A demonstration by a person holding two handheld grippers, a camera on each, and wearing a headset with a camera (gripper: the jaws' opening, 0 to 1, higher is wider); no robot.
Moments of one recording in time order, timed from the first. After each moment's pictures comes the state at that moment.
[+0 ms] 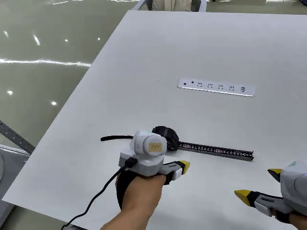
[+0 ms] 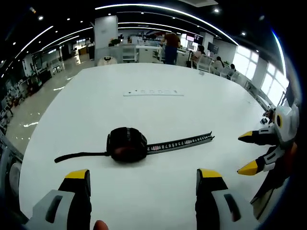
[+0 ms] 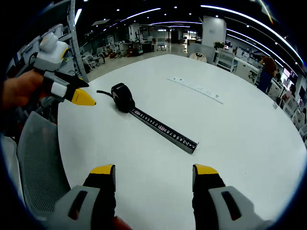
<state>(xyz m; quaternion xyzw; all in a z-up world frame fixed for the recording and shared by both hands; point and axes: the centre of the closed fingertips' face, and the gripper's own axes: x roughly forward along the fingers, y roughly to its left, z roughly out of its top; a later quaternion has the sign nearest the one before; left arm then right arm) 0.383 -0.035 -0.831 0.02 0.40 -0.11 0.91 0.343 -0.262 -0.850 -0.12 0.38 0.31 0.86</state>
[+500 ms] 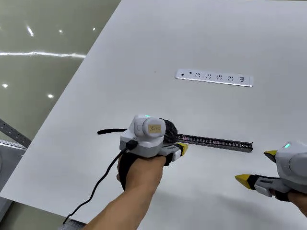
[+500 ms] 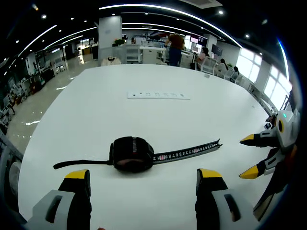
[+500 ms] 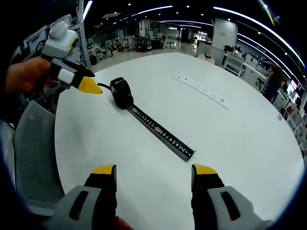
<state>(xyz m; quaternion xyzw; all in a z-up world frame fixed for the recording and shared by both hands) 0.410 -0.030 -0.838 0.01 0.39 -0.10 0.91 0.366 -0.263 -0.862 -0.16 0.38 0.34 0.84</state>
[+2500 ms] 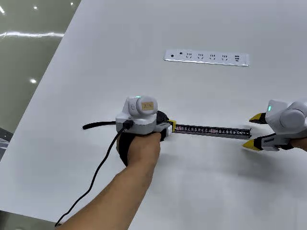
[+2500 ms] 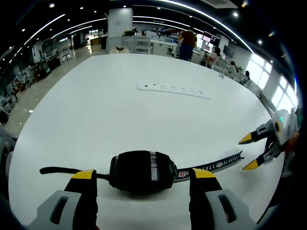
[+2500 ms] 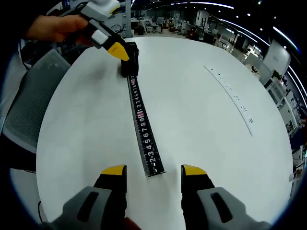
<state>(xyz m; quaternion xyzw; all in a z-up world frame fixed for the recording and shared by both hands) 0.468 -0.019 -0.892 -0.01 0.43 -0.06 0.90 0.437 -0.281 -0.918 -0.32 0.39 0.50 0.71</state>
